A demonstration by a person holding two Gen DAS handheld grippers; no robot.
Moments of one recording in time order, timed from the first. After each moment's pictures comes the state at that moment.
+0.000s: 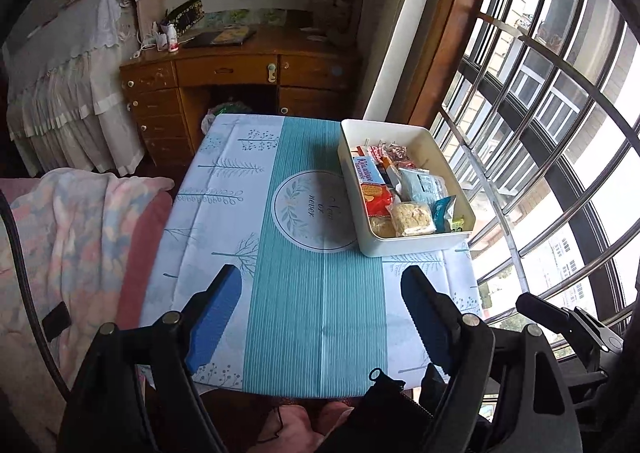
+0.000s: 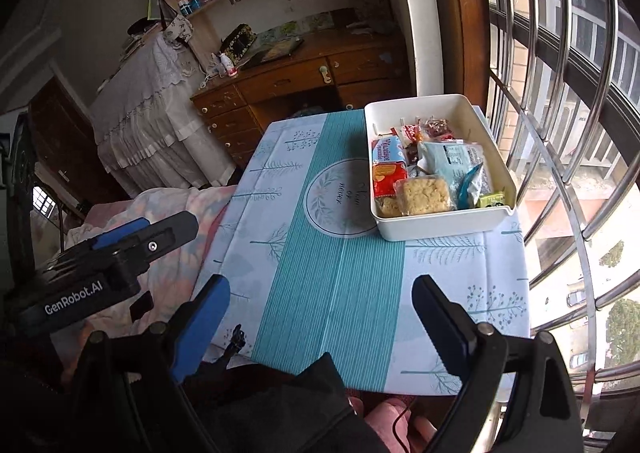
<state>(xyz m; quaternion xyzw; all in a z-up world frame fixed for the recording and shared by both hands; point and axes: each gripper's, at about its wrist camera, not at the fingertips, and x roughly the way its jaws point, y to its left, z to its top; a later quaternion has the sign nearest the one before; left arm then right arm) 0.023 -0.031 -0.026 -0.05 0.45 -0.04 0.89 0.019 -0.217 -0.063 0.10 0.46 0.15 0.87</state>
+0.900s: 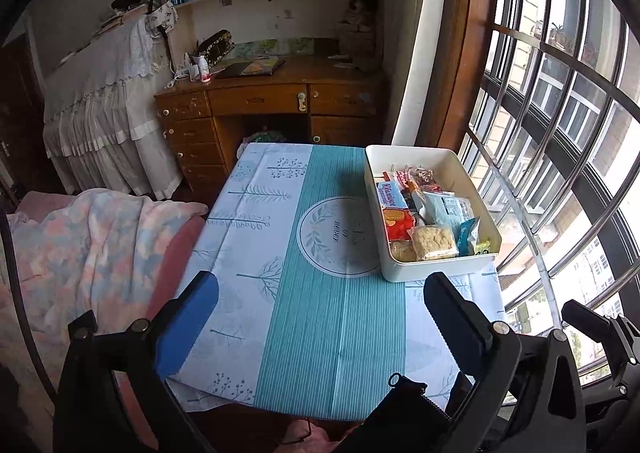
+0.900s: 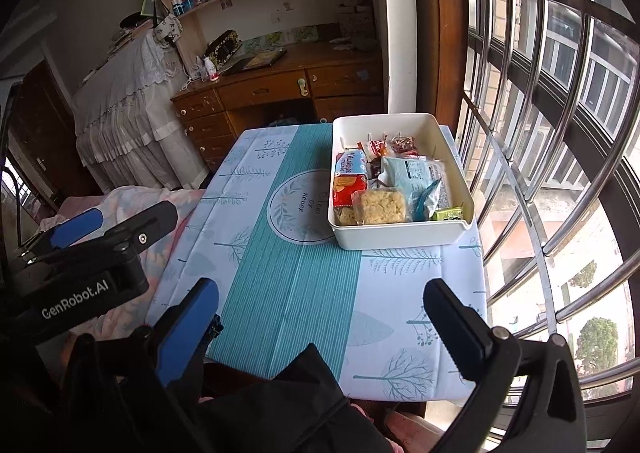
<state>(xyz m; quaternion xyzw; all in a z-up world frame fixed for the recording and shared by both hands) 0.017 -0.062 -0.021 -0.01 0.40 0.03 0.92 0.008 -0.239 -0.060 0.05 0.43 0.11 0.90</state>
